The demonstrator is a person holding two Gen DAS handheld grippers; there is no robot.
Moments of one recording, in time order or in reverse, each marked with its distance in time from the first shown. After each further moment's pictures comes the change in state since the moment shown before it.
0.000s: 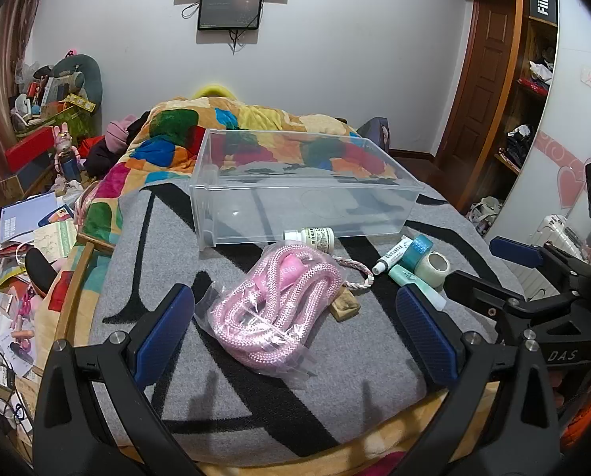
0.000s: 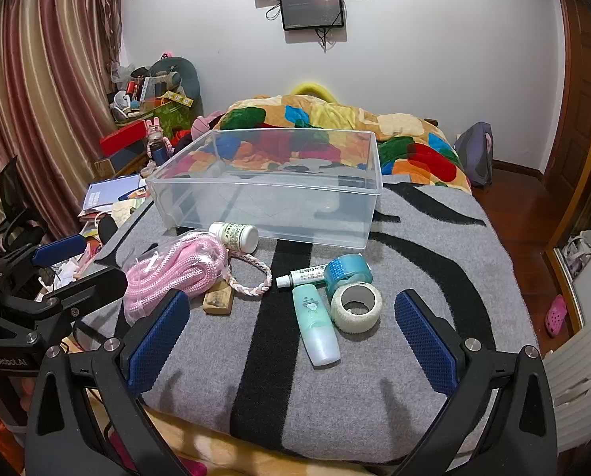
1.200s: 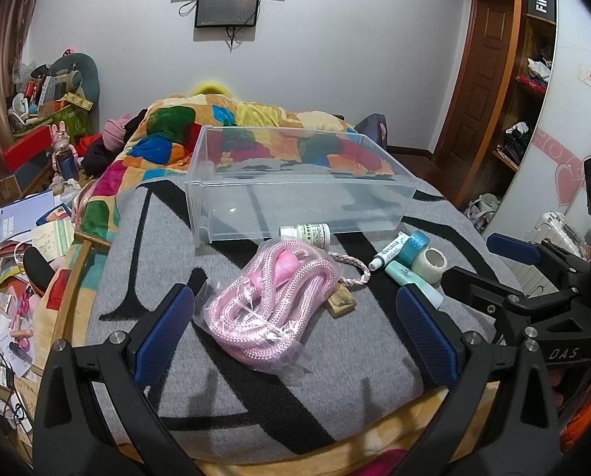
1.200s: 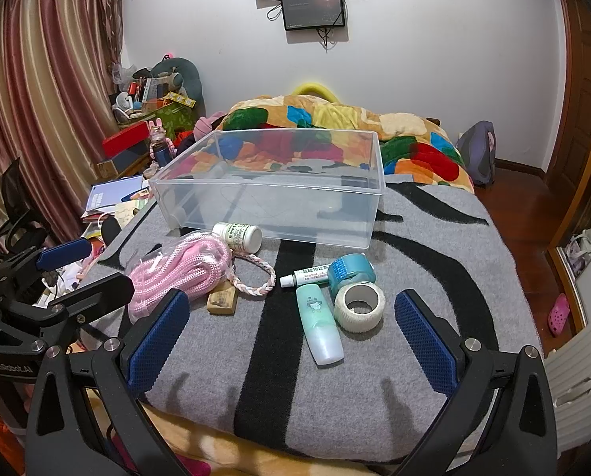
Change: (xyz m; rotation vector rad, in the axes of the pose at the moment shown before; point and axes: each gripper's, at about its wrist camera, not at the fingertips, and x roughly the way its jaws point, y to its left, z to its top) left arm 0.001 -0.004 -0.002 0.004 0.006 -0.006; right arm -0.002 0.002 -0.001 0.007 -0.001 0.010
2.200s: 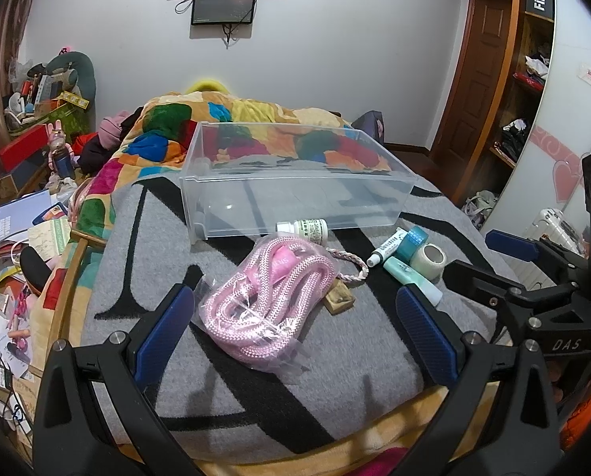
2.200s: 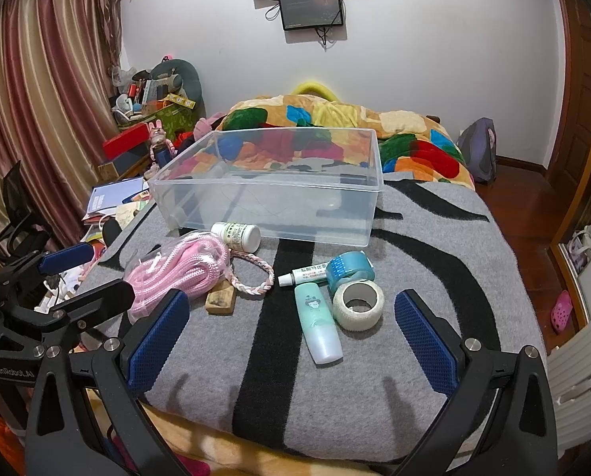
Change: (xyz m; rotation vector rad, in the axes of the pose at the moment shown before) left arm 0.002 0.001 -0.004 0.004 0.013 -0.019; right arm 0.001 -0.003 -0.002 0.011 -0.003 0.006
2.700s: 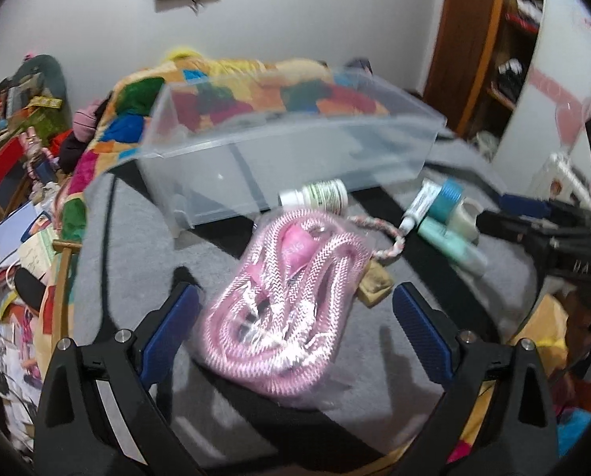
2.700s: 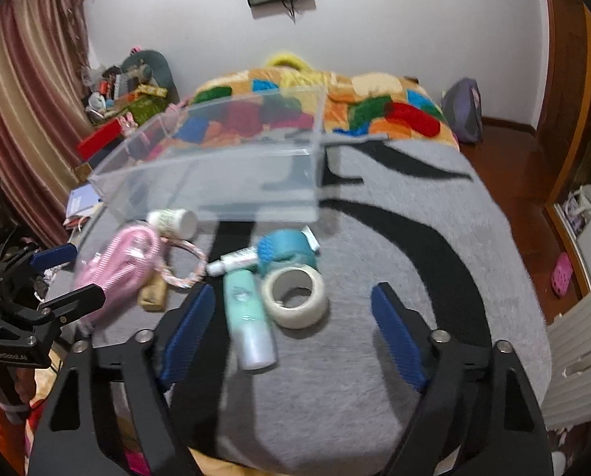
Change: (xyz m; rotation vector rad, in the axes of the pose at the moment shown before) left arm 0.067 0.008 0.010 0.145 0.202 -0.011; right arm 0.042 -0.058 -0.003 0.110 0.119 -0.021
